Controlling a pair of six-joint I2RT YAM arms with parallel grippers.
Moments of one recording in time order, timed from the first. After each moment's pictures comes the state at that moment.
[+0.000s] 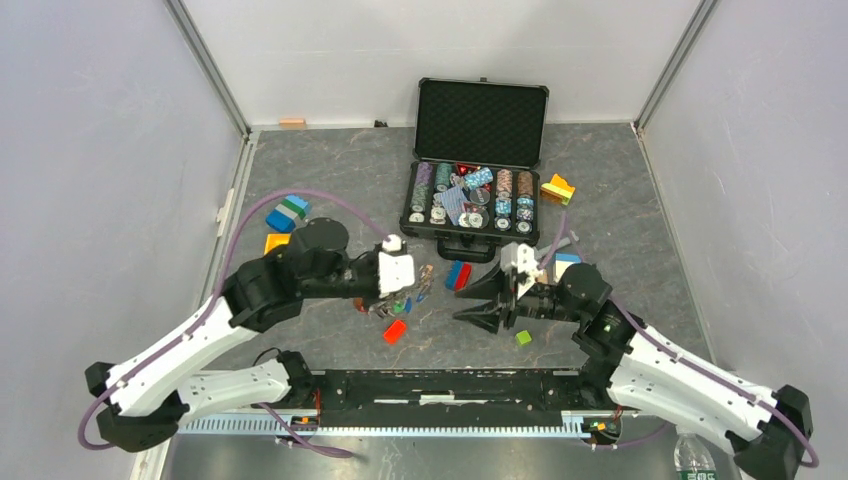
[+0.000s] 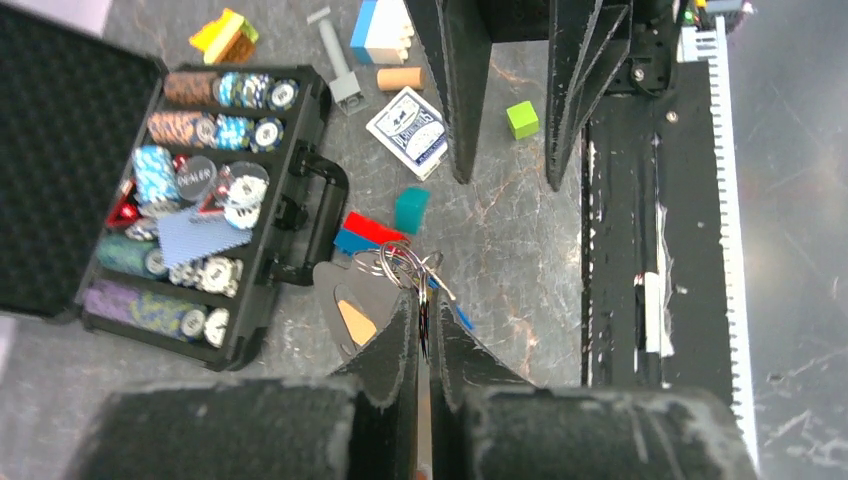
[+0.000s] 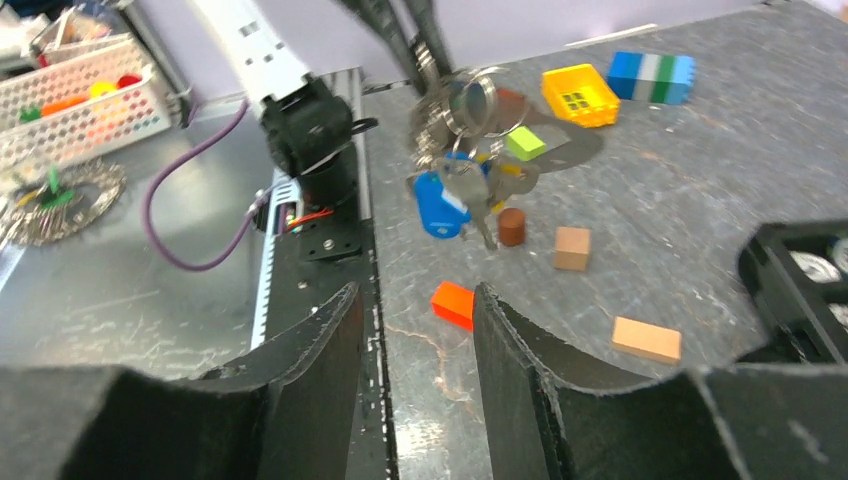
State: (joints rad) left arm -0.97 0.91 1.13 -0.67 0.33 0.42; right arm 0.83 0.68 0.47 0.23 -0.58 0.17
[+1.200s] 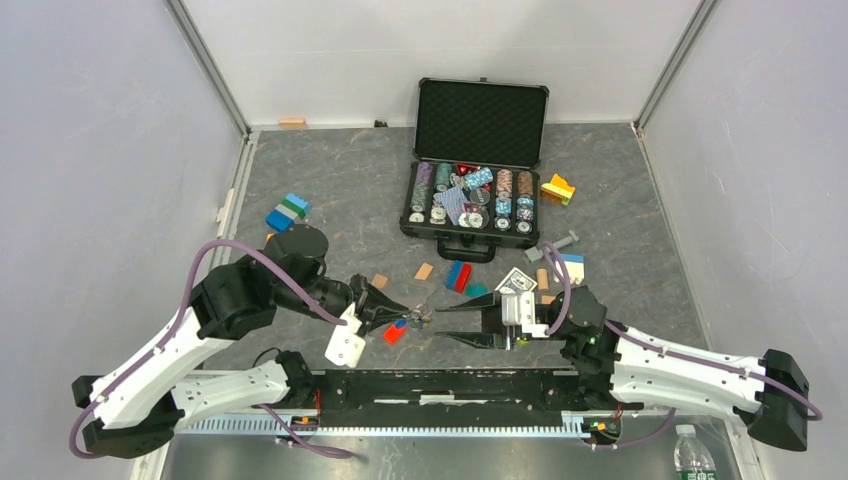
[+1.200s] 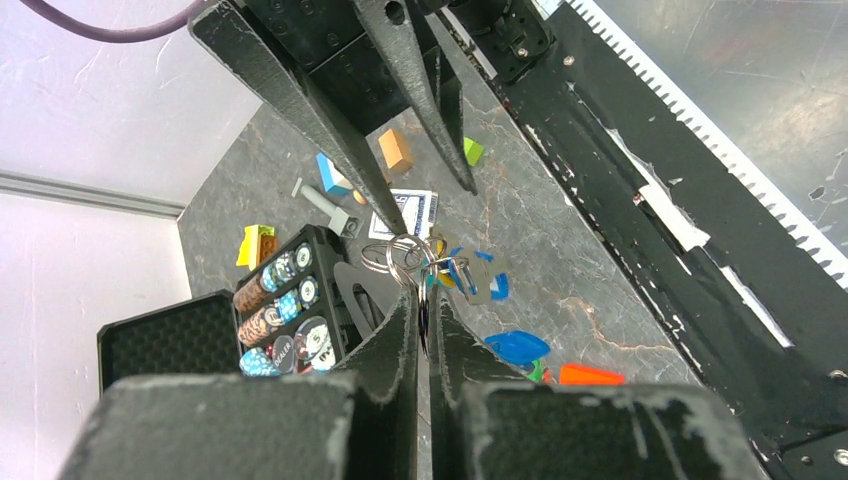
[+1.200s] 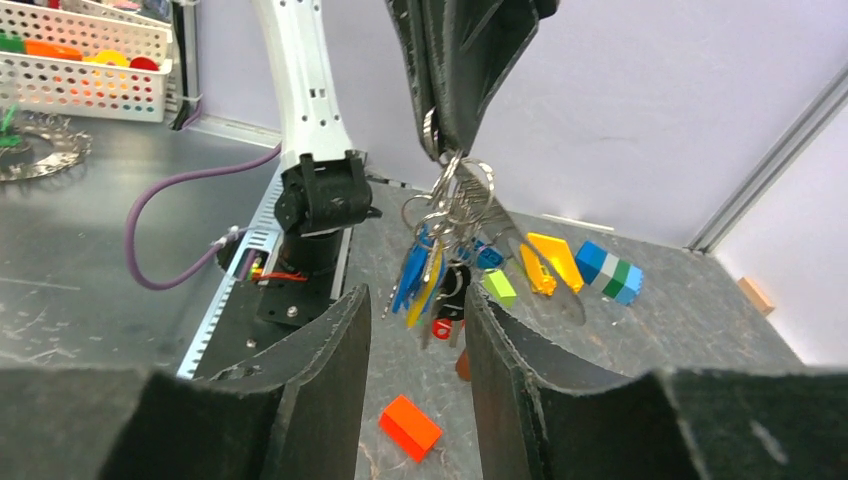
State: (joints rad) left arm -0.97 0.83 1.22 -0.94 0.69 1.11; right arm 1.15 0.74 0.40 0.57 -0.45 -0.19
